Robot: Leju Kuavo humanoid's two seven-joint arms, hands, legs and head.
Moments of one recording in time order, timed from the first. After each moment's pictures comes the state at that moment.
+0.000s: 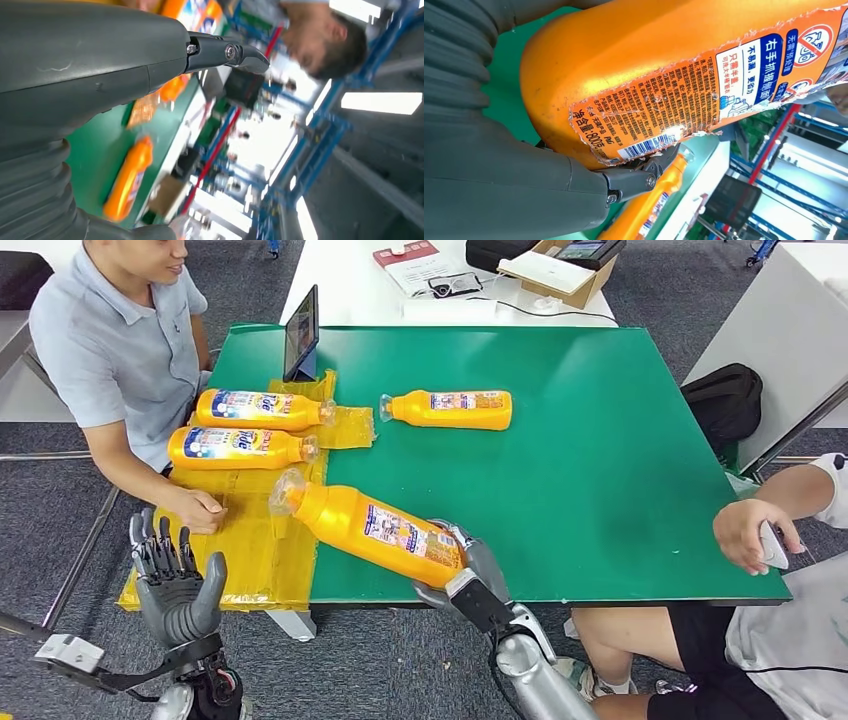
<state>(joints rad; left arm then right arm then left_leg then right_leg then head) 0.09 -0.28 0.01 -1.57 0.26 -0.01 -0.70 -0.22 0.11 0.26 -1.01 0.28 -0.19 -0.69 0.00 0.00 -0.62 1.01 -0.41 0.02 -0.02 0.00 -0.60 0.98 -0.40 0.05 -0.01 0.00</state>
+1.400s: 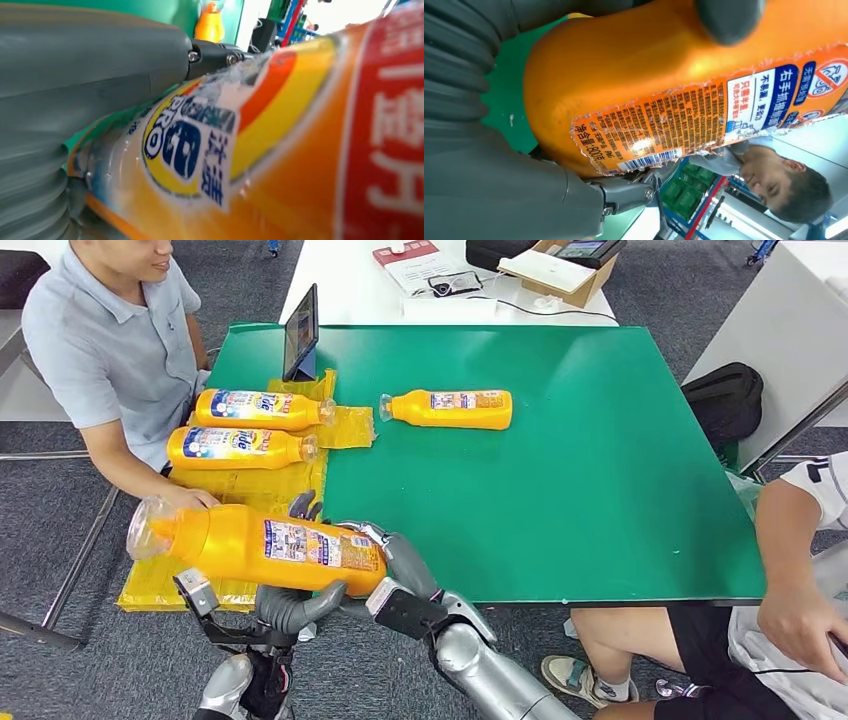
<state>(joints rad) -0.05 -0.20 -0.24 -1.33 0.25 -0.21 -0.56 -0.35 0.19 0.56 -0.95 0.24 -0.12 -0.70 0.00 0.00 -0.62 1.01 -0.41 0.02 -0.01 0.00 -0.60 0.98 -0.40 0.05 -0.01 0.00</state>
